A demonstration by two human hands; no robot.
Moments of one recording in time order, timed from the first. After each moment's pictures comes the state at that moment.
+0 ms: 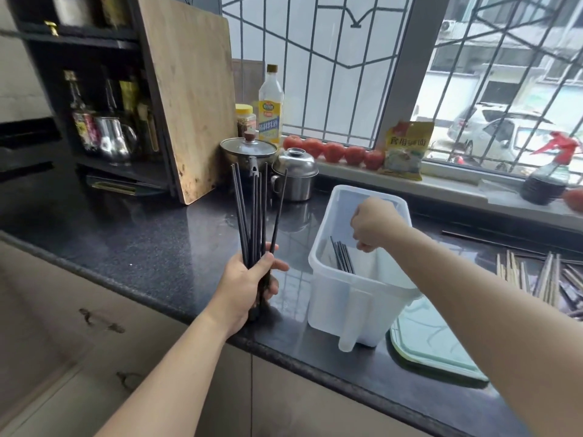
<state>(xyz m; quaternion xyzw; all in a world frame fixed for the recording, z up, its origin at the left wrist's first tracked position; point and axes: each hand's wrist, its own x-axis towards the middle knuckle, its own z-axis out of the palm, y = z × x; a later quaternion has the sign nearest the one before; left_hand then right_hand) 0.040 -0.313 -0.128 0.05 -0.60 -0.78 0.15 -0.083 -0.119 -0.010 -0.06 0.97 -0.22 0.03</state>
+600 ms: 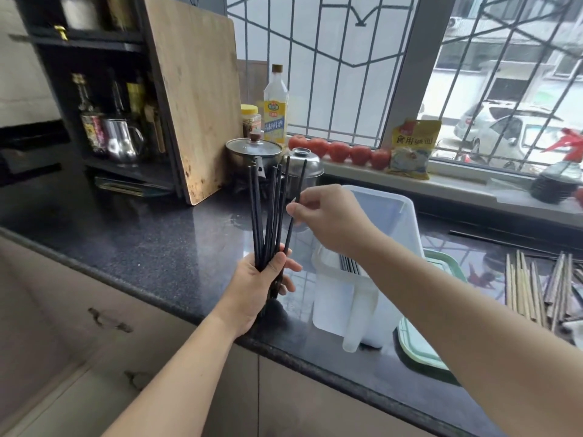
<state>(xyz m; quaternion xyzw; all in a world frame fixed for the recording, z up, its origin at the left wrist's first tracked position) 0.042 -0.312 -0.129 -0.01 -0.60 -0.79 0.13 -0.021 -0.176 0.001 -0.29 0.88 -0.36 -0.07</state>
